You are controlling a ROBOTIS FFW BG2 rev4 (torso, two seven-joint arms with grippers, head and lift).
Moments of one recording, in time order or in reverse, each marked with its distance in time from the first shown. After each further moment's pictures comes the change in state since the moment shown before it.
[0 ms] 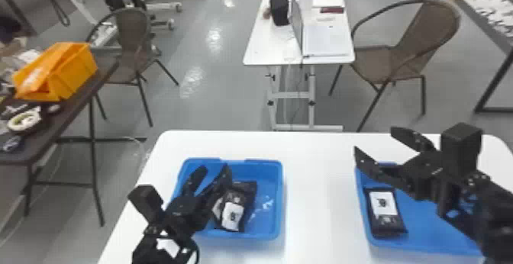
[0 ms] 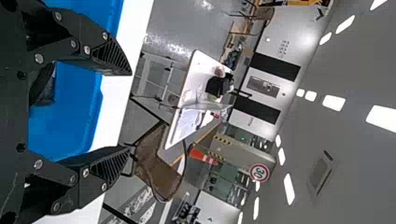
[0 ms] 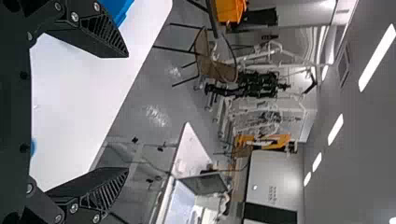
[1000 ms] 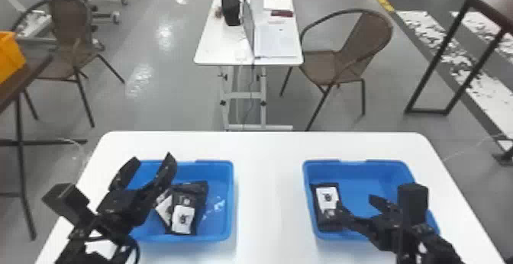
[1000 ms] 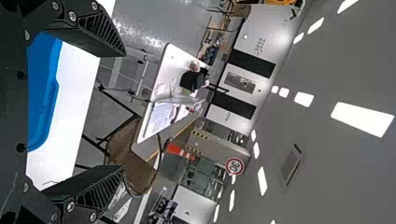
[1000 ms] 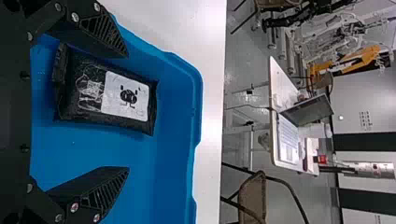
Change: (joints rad) left arm 0.013 0.000 0.011 -0.078 0.047 -0.014 0.000; right arm 0.053 0.004 -0.102 0.264 -0.063 0.051 -0.112
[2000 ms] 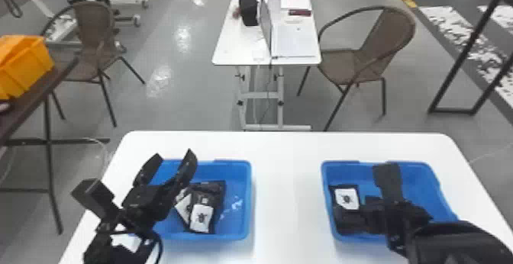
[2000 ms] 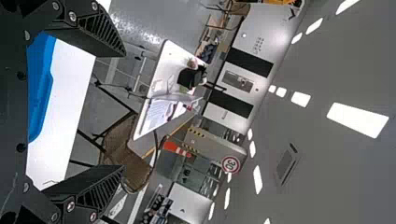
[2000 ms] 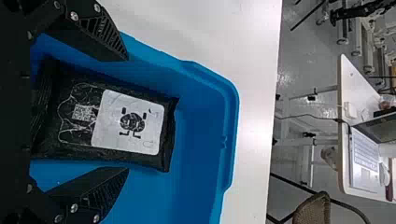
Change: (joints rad) left arm -0.008 0.000 -0.010 0.002 0.019 -0.005 0.002; right arm -0.224 0.032 0.126 0.156 0.085 0.306 -0.073
